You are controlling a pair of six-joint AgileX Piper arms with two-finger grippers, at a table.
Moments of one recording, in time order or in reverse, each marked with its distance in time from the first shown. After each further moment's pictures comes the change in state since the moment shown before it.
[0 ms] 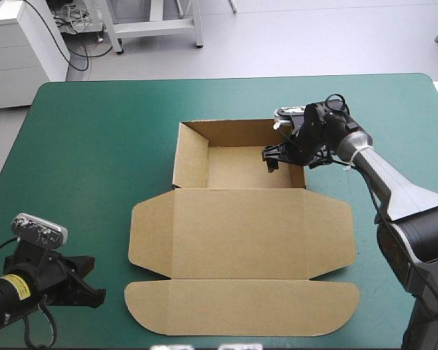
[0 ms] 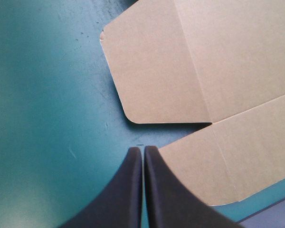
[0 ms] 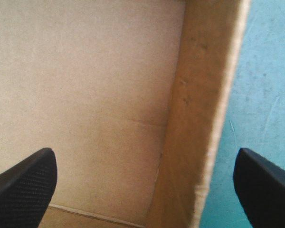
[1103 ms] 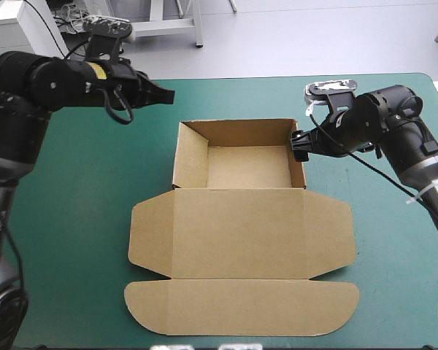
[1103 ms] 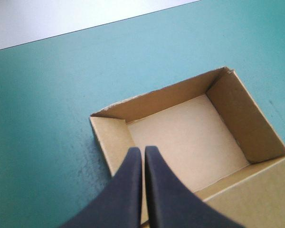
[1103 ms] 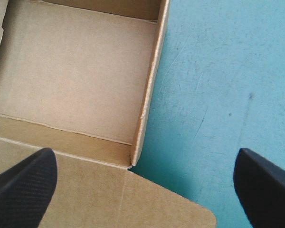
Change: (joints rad) left arm 0.000 0.999 -1.224 -0.075 0.070 0.007; right arm 0.000 -0.392 0.014 -0.076 0.171 -0.007
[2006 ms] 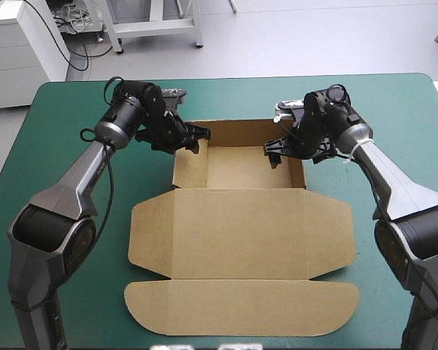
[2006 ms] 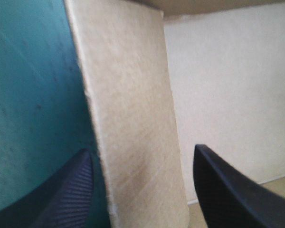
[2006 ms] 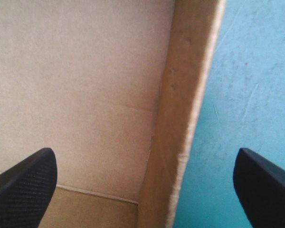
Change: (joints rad) left arm 0.000 0.416 0.129 -0.008 -0.018 -0.188; right arm 0.002 0.410 -0.135 0.042 -0.022 0.021
